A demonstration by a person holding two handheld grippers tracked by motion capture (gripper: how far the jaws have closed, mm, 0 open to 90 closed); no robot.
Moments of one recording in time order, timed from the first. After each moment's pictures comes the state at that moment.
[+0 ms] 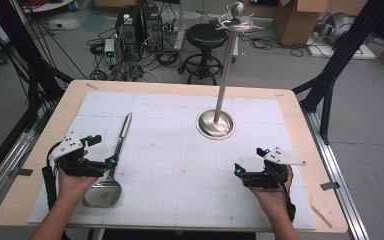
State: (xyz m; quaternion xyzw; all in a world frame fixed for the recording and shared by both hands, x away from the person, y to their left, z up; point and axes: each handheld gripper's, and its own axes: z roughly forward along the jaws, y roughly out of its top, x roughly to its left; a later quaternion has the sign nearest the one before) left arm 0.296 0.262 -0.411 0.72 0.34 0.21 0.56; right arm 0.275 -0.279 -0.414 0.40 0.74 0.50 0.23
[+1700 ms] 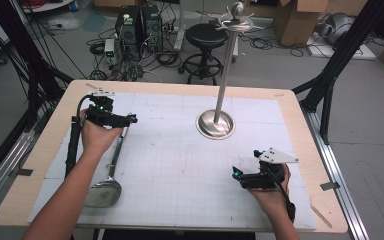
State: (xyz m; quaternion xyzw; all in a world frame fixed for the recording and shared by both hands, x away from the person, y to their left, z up) left arm 0.414 0.209 -0.358 0.75 0.49 0.20 0.40; right arm 0.280 -0.277 -0.423 0.39 0.77 0.46 0.22
